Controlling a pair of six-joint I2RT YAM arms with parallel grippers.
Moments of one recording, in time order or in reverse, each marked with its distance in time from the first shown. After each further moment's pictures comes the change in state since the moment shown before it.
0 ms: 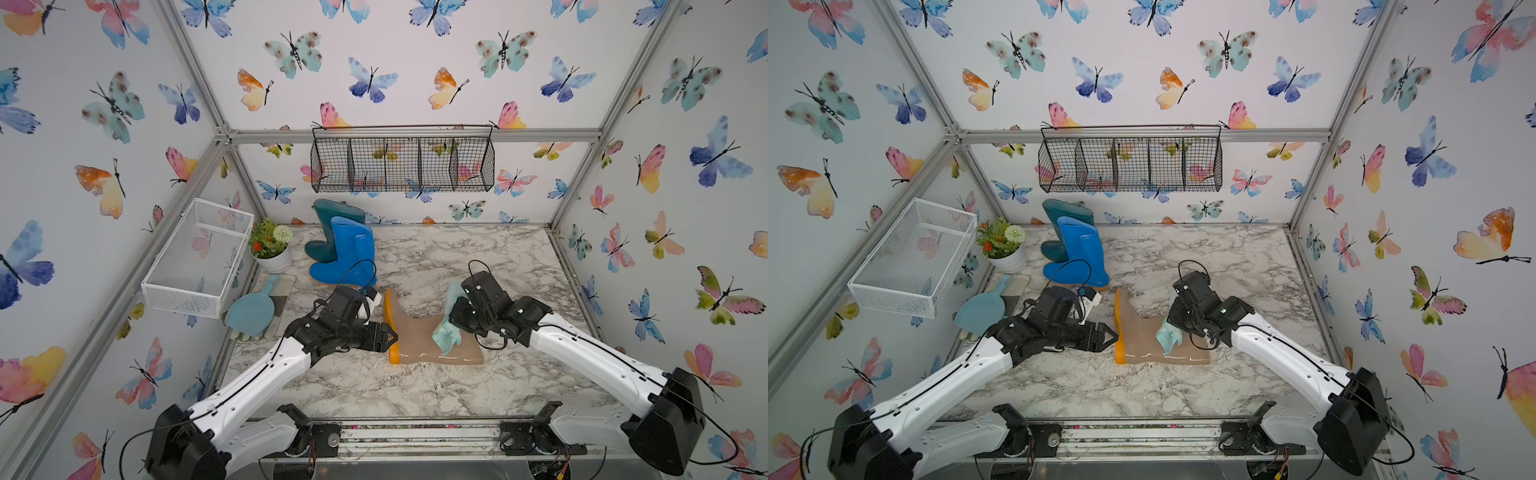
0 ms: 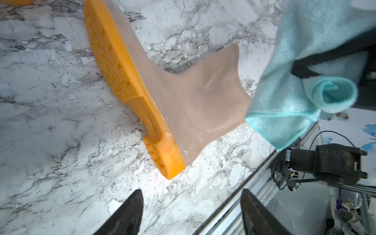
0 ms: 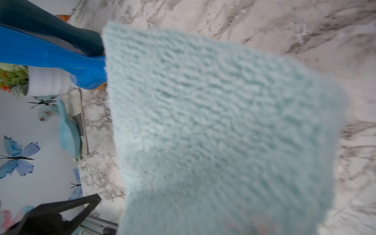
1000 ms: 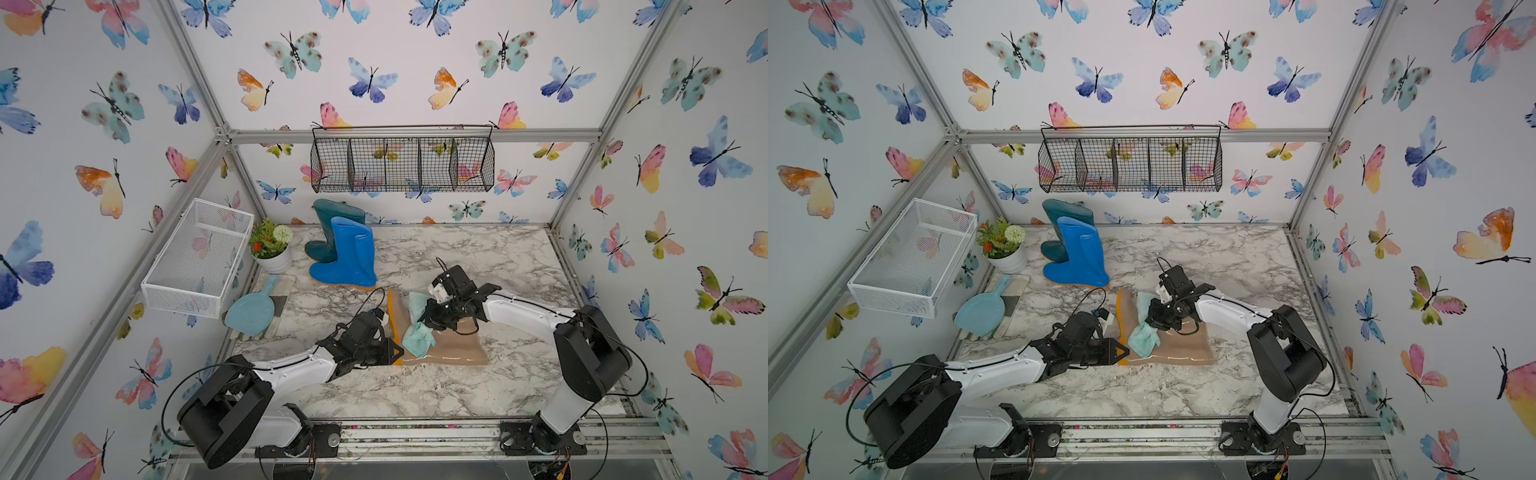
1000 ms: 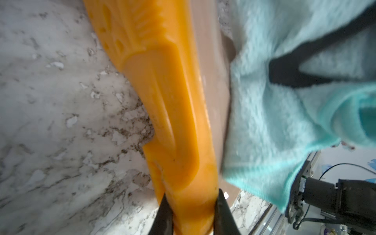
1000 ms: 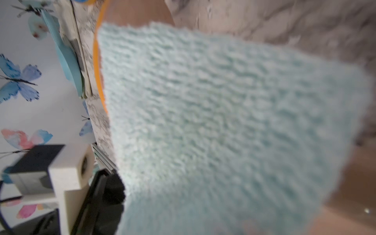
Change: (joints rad) left arm -0.102 0.312 -0.267 0.565 -0.047 -0.264; right arm -0.061 0.333 -0.034 0.230 -0.472 -0.239
